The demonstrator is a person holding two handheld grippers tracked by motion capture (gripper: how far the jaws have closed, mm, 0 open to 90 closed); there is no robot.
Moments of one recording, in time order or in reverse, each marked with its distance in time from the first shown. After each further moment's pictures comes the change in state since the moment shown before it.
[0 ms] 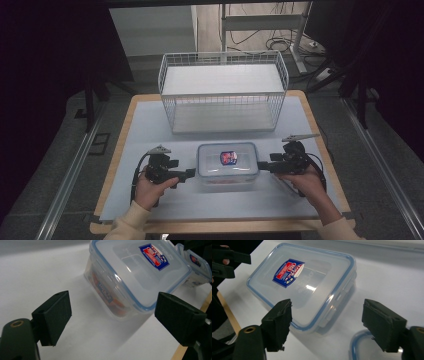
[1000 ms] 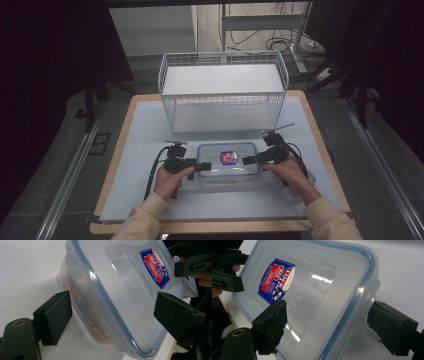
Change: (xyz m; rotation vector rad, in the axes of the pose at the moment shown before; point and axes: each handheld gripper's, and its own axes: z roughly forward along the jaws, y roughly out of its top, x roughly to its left) left arm 0.007 0.019 0.057 0.080 -0.161 -0.152; right arm -0.005 0.029 0.055 0.190 0.040 0.134
